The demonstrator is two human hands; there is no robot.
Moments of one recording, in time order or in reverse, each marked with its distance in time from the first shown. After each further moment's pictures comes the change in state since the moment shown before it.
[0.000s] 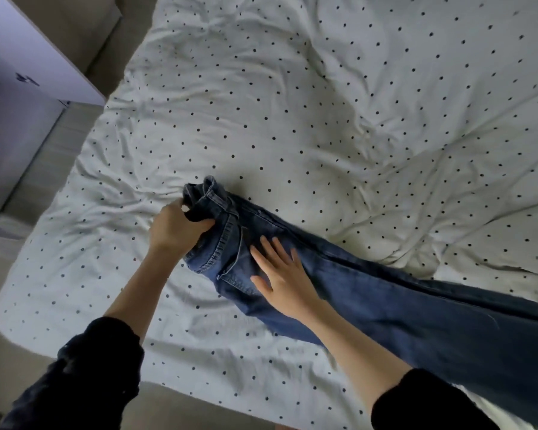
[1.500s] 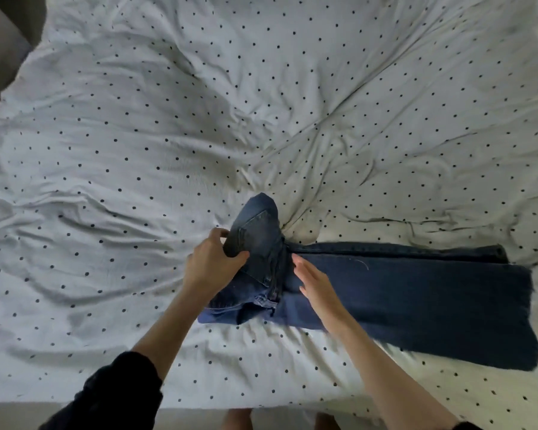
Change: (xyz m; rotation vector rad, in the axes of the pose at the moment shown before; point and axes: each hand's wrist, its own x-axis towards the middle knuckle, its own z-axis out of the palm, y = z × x) left_hand -0.166 0.123 0.174 0.093 -0.195 0.282; right_hand -0.204 0.141 -0.059 1.189 0.263 0.677
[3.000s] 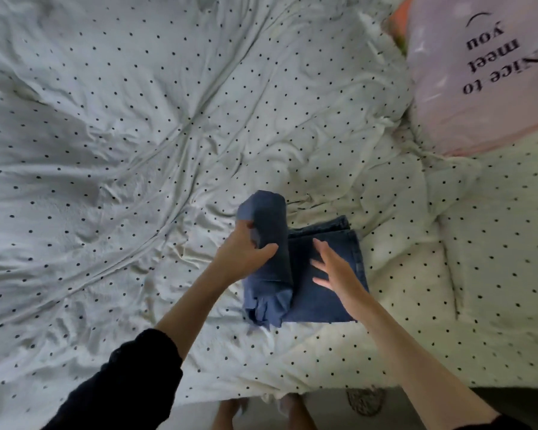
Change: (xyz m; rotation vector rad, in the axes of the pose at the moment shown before) left_hand -0.099 0.283 0.160 -0.119 -0.369 0.201; right_hand -0.095 0.024 -0.314 0.235 0.196 0.062
